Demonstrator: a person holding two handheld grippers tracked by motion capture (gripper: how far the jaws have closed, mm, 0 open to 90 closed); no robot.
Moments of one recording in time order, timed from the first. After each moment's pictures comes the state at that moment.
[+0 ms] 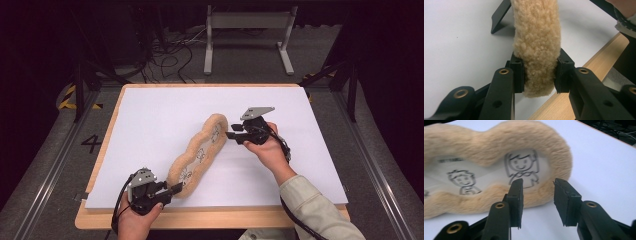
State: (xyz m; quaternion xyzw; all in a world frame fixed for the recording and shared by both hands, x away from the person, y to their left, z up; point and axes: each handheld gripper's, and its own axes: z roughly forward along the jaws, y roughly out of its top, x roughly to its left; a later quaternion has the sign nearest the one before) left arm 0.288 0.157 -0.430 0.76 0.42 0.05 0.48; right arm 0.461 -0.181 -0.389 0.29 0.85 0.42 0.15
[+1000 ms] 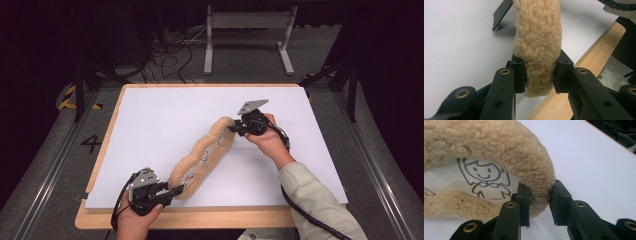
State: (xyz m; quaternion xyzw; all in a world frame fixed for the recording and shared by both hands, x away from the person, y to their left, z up) left arm 0.289 0.155 -0.422 0.79 0.38 0.06 0.48; right arm 0.490 -0.187 -0.396 0.25 0.88 0.37 0.17
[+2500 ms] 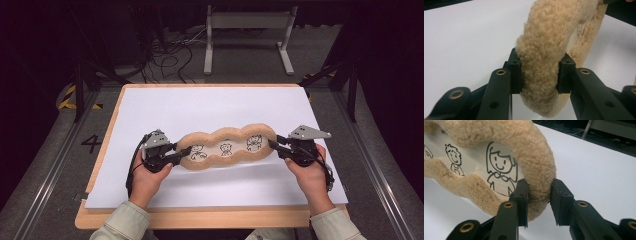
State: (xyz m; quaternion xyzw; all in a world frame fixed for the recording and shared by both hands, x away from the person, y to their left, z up) left arm 0.388 0.137 -0.408 0.79 0.33 0.12 0.50; right arm 0.374 -0.278 -0.381 0.39 0.78 0.42 0.25
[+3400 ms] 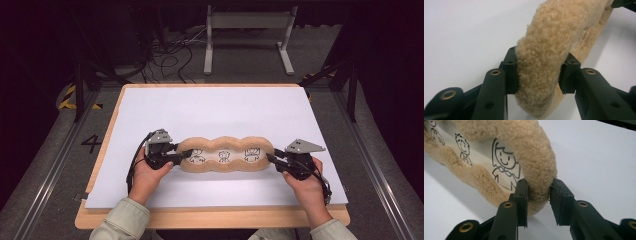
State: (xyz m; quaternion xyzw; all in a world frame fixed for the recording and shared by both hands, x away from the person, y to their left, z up) left arm 0.405 0.137 -0.425 0.82 0.32 0.09 0.47; right arm 0.354 -0.276 -0.409 0.40 0.79 0.40 0.23
